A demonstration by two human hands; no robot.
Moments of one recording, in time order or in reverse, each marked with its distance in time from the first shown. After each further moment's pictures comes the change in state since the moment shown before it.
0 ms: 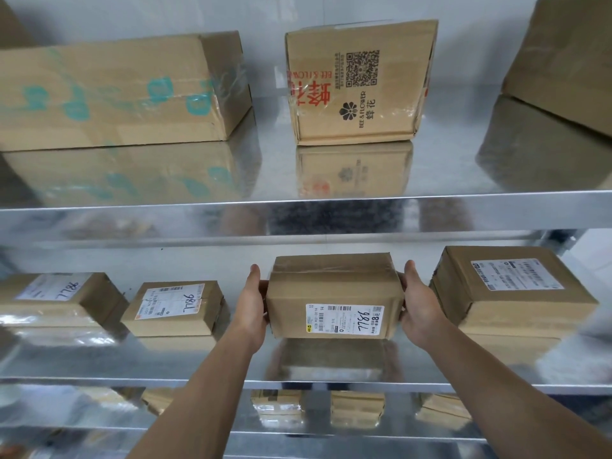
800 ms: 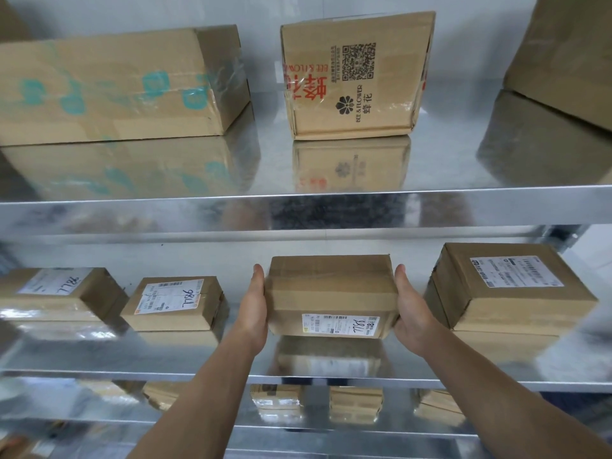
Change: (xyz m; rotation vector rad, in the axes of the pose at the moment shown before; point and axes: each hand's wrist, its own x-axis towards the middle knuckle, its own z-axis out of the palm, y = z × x) left_hand -0.004 -0.010 0.002 0.006 -0.068 0.030; right_hand -0.018 0.008 0.004 -0.050 -0.107 0.047
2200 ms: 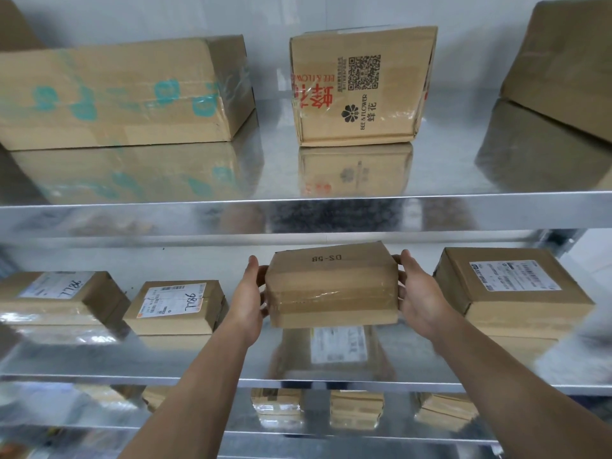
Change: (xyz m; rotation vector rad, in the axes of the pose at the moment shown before) left_hand 0.002 0.025 -0.007 0.004 0.028 0.032; right_hand 0.005 -0.030 -0.001 0.006 0.008 -0.125
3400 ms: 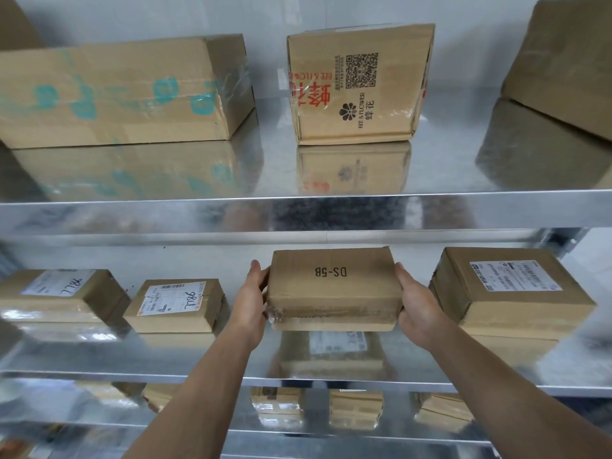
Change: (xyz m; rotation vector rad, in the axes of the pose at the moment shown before) left_hand -0.011 -0.005 0.003 -0.029 -0.026 -0.025; right_hand -0.012 0.010 0.000 0.024 0.013 0.091
